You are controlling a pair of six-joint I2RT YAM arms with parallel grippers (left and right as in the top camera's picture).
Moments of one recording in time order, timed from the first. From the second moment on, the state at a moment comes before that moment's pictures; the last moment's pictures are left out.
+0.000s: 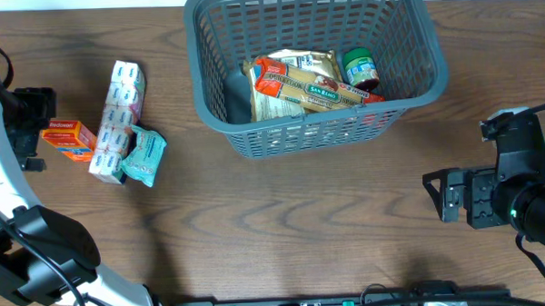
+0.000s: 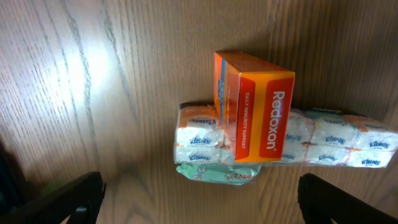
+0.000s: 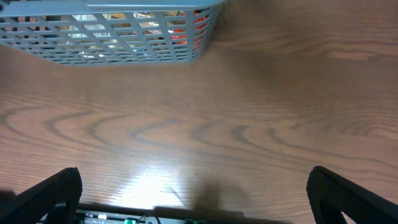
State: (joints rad) left arm 0.47 1.85 1.87 -1.47 -0.01 -1.01; right arm 0.00 1.08 1.80 -1.70 -0.06 -0.06
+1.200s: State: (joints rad) left arm 0.43 2.13 1.87 -1.32 0.02 -1.04; right arm 0.00 1.08 1.80 -1.70 -0.06 -0.06
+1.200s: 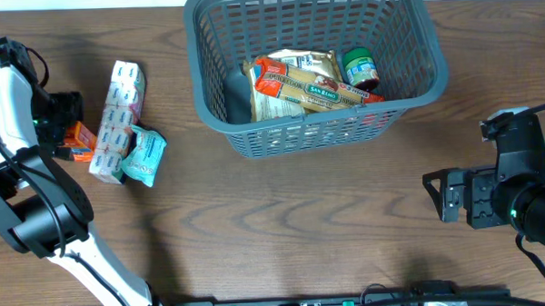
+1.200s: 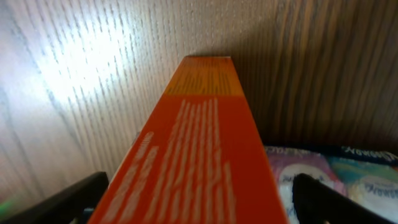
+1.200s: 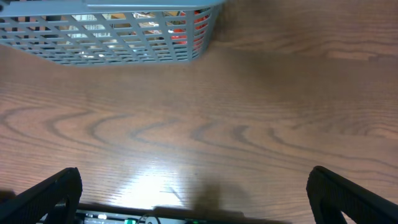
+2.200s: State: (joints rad) left arm 0.46 2.14 1.96 -1.31 0.02 -0.99; right arm 0.00 1.08 1.80 -1.70 -0.06 -0.06
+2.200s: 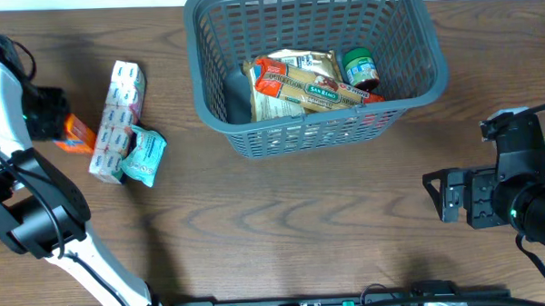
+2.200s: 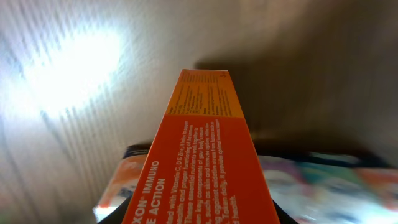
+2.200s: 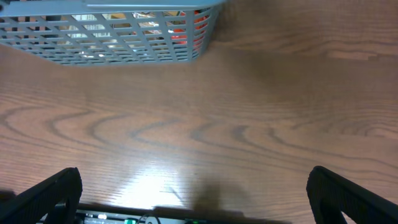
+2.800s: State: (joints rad) left arm 0.14 1.83 2.38 -1.14 0.01 -0.65; right arm 0.00 1.08 1.80 -1.70 -0.06 -0.06
